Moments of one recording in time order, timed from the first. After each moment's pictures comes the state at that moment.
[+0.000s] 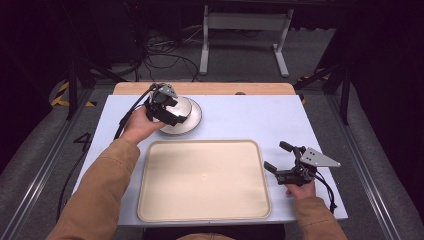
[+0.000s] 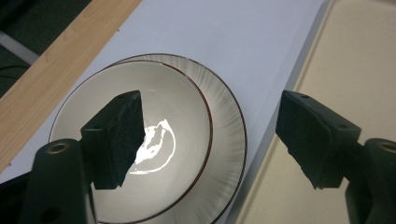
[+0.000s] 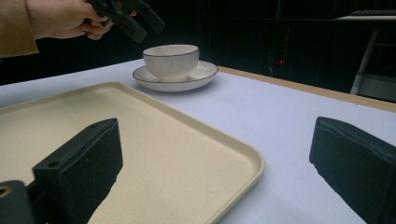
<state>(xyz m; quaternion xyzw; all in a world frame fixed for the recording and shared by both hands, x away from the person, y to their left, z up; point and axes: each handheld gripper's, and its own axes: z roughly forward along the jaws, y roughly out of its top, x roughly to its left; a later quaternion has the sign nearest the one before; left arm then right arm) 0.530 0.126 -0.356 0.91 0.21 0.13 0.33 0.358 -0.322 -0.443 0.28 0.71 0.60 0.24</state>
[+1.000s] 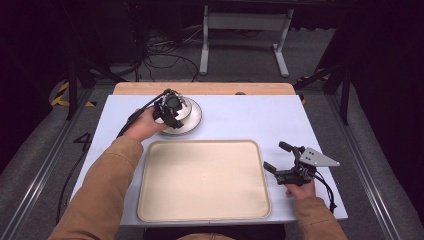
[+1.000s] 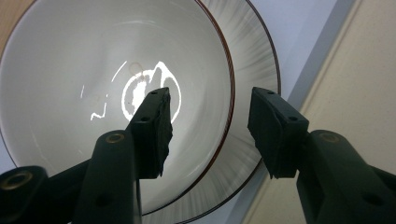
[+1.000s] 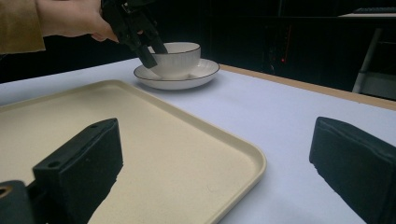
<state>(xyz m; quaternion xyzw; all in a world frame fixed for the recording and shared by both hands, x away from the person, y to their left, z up) 0.550 0.099 -0.381 0.96 0.21 0.11 0.16 0.358 -0.321 -0.443 0.28 0.71 0.60 0.24</state>
